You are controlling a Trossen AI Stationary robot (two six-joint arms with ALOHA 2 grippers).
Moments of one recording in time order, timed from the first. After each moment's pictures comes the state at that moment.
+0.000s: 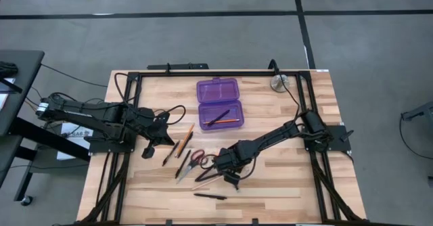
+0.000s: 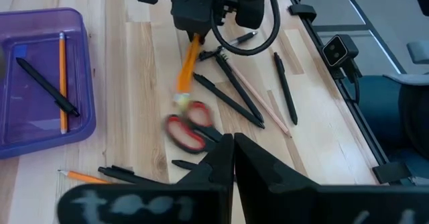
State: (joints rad) left arm -0.14 0.86 0.78 -0.58 0.18 -0.07; right arm 0.33 2.11 1.50 -0.88 -0.02 0.65
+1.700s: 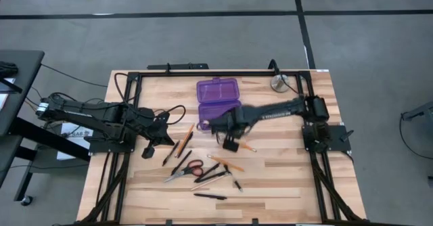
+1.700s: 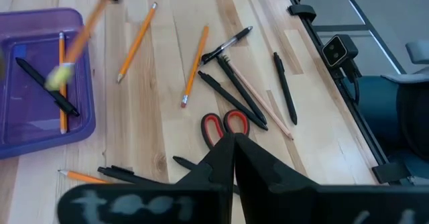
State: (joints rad) left arm -0.14 0.86 0.78 -0.59 0.18 -0.07; right arm 0.06 2.01 1.71 -1.23 0.13 0.33
